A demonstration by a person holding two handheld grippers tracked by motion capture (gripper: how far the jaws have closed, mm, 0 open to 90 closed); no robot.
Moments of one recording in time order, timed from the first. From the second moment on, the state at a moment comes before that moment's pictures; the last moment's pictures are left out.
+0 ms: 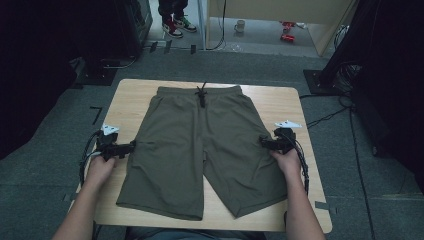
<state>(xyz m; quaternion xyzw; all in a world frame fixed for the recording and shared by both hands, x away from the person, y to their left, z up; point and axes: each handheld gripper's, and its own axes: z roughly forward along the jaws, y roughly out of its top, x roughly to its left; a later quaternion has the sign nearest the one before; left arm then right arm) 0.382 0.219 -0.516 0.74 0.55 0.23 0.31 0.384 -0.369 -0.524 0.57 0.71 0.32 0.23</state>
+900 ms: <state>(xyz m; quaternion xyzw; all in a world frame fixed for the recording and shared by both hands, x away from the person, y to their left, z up) 0.342 0.213 -0.492 0.80 0.47 0.14 0.34 0.381 -0.360 -0.496 0.57 0.72 0.33 0.22</state>
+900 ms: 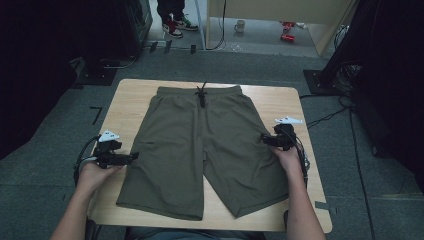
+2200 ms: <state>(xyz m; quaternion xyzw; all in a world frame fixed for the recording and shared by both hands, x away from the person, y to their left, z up) 0.290 0.191 -0.506 0.84 0.42 0.15 0.32 0.407 -0.276 -0.450 0.50 0.75 0.39 0.19</state>
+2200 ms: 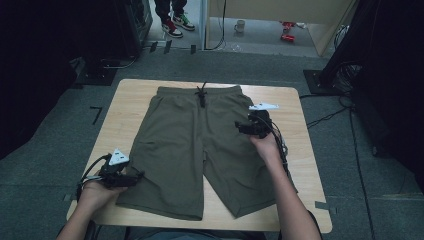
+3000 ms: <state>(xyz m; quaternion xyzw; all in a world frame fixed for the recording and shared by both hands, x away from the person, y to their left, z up) 0.288 0.190 -0.501 0.84 0.42 0.13 0.32 0.446 -0.193 -0.441 0.46 0.78 0.39 0.16</state>
